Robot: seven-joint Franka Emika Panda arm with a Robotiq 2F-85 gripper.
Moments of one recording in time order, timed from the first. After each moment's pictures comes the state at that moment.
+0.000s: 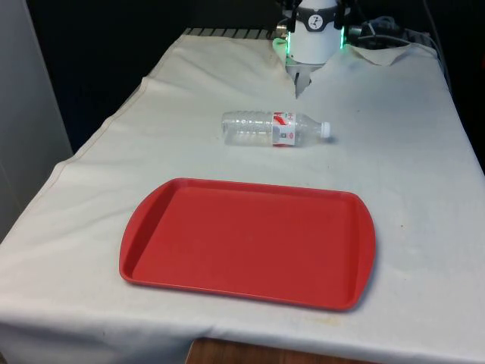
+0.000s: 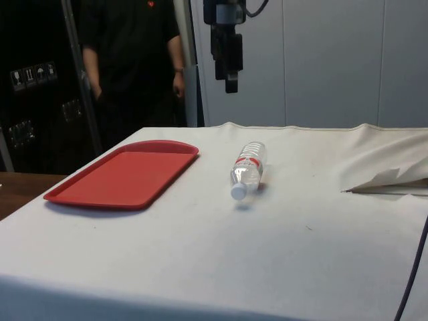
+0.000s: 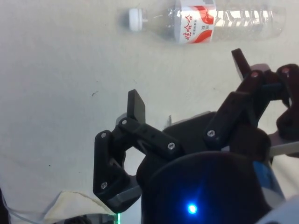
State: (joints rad) arm 0.10 -0.25 -0.05 -2.49 -0.13 2.34 -0.38
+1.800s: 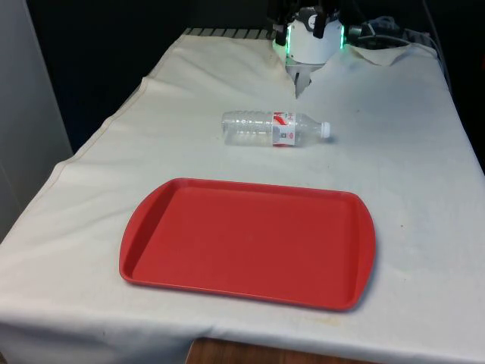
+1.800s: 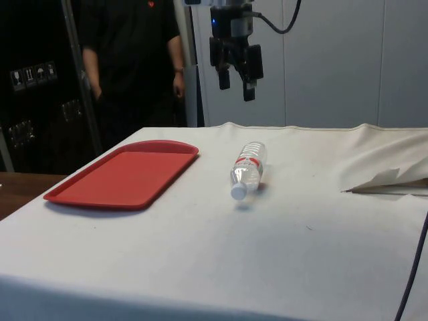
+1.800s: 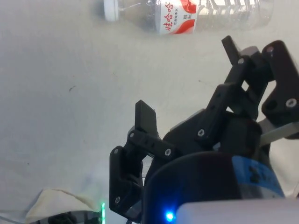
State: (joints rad) arm 0.10 -0.22 -0.09 -2.51 -0.19 2.34 -0.68
